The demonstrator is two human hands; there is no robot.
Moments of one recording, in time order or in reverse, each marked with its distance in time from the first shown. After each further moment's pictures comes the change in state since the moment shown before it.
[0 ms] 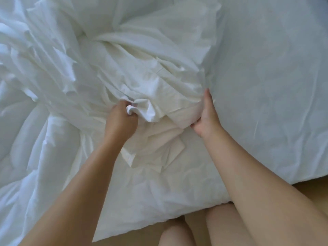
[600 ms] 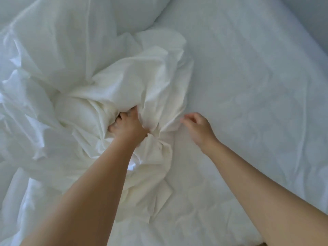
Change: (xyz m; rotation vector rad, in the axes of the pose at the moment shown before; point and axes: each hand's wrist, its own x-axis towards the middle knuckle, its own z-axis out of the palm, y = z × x) left_hand 0.100 0.105 0.055 0.599 -0.127 -0.003; right_hand 0.050 -0.083 -0.005 -0.803 -0.060 -0.433
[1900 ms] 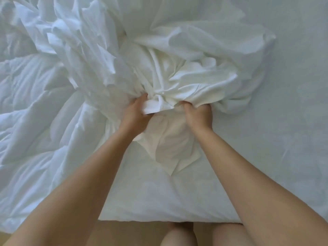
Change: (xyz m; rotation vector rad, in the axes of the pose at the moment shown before) left_hand -0.081 -0.143 0.033 -0.640 0.220 0.023; right_hand -0.073 0.001 0.118 -0.120 0.017 -0.019
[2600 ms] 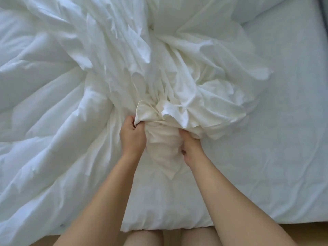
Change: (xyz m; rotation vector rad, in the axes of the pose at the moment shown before) left_hand -0.047 -0.060 0.009 -0.797 0.264 -0.329; right_hand -0.055 0.044 0.054 0.330 -0.098 0.340
